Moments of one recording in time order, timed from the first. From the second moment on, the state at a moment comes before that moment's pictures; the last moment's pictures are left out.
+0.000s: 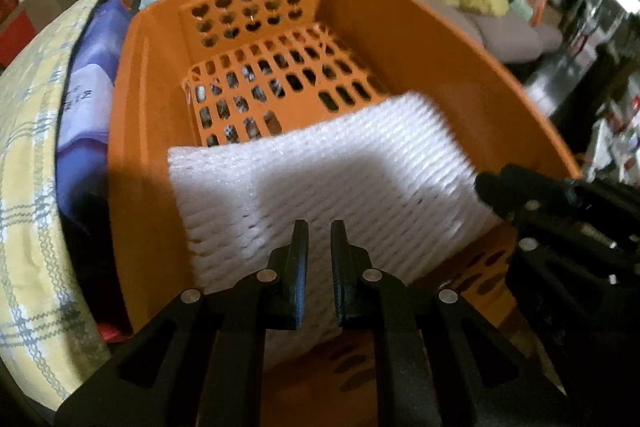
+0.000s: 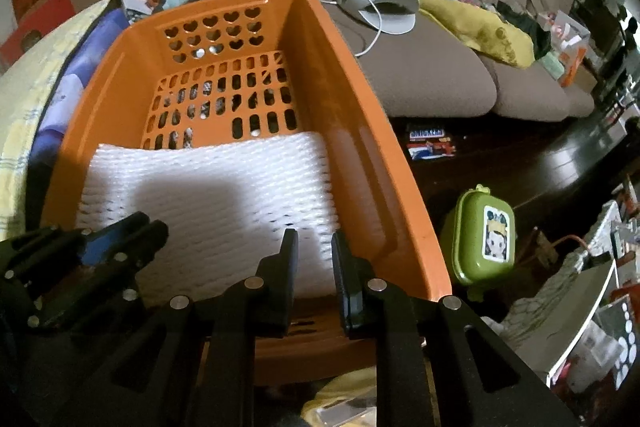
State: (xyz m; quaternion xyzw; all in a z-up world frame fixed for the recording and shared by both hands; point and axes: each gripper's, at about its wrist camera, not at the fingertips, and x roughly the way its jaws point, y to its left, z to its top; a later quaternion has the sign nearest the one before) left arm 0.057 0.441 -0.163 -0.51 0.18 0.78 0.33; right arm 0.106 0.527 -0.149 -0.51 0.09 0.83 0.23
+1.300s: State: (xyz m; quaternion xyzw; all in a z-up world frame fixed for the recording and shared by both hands) left arm 0.033 0.400 -0.120 -0.50 0.11 0.79 0.35; right arm 0.097 0.525 -0.157 -0.53 0.03 0.80 0.28
